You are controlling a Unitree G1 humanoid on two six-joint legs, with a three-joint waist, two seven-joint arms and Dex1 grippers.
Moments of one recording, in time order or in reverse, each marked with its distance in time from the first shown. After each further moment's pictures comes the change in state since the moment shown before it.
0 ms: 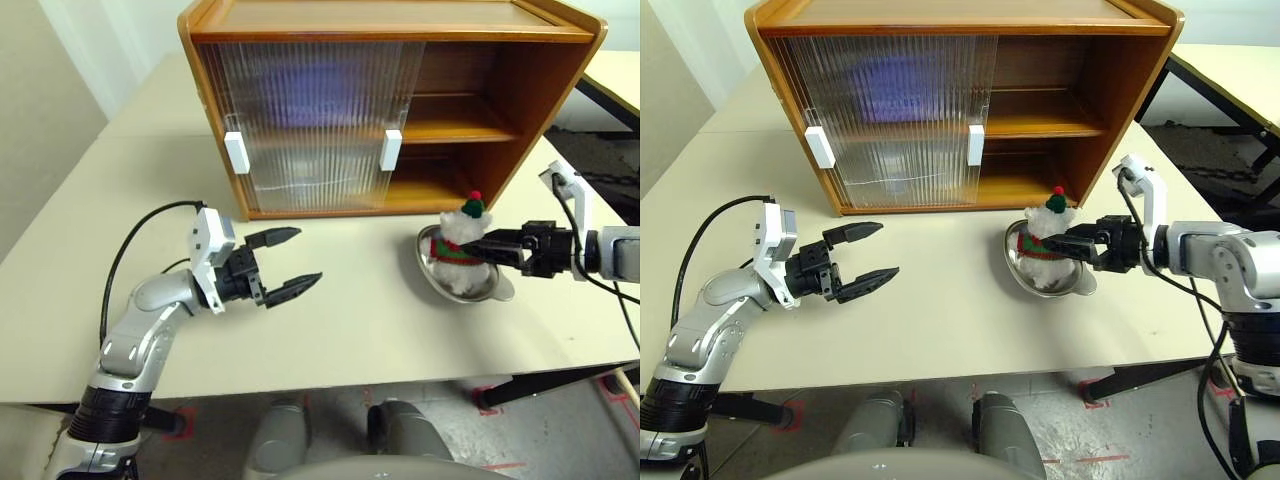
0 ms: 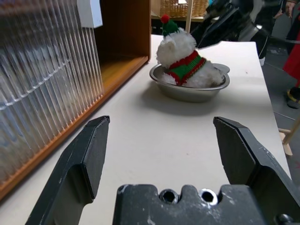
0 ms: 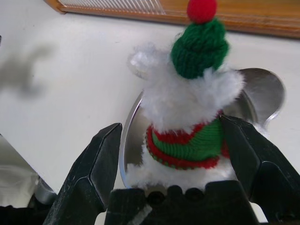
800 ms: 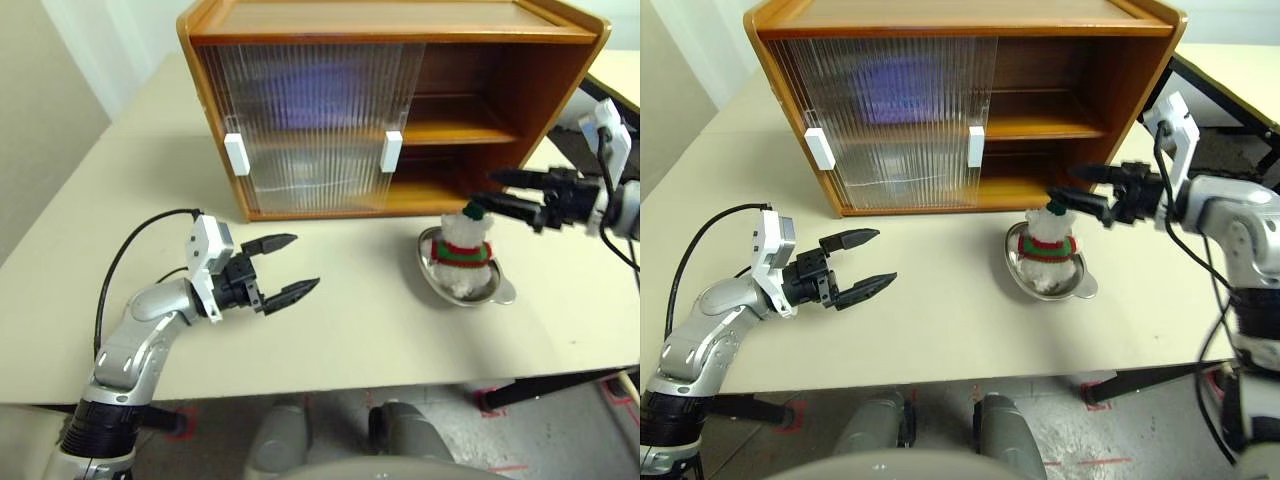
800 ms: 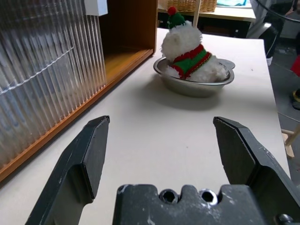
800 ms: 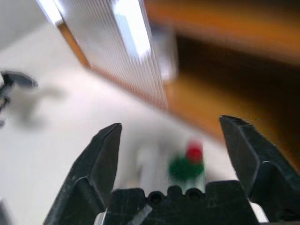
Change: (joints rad) left arm 0.054 0.005 0.010 -0.046 -0.003 0.035 0.030; right arm -0.066 -0.076 -0.063 0.004 -0.050 -0.229 0.132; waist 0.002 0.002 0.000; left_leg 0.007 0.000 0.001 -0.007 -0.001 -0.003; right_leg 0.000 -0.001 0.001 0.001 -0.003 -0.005
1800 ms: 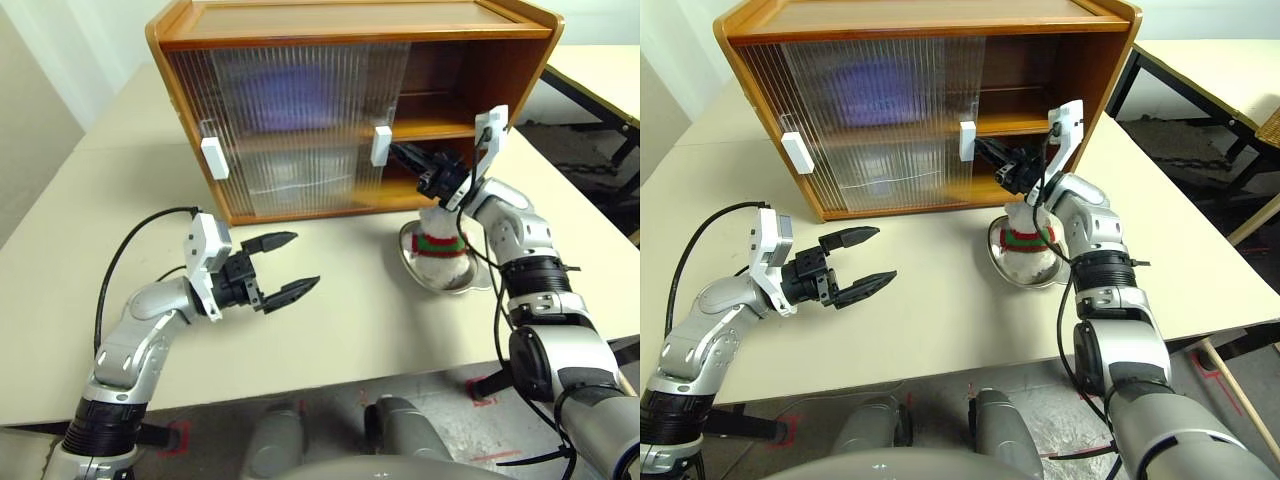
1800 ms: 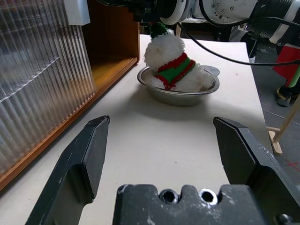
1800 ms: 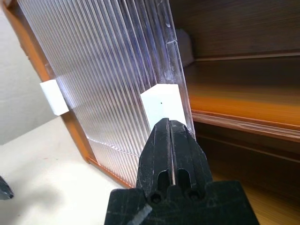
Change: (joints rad) left arm 0.001 -0.007 0.009 -0.006 -0.005 0.004 -0.004; right arm -0.307 0.655 0.042 0.564 -0.173 -0.710 -0.142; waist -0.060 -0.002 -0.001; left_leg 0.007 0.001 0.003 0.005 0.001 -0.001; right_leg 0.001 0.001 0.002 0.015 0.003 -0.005
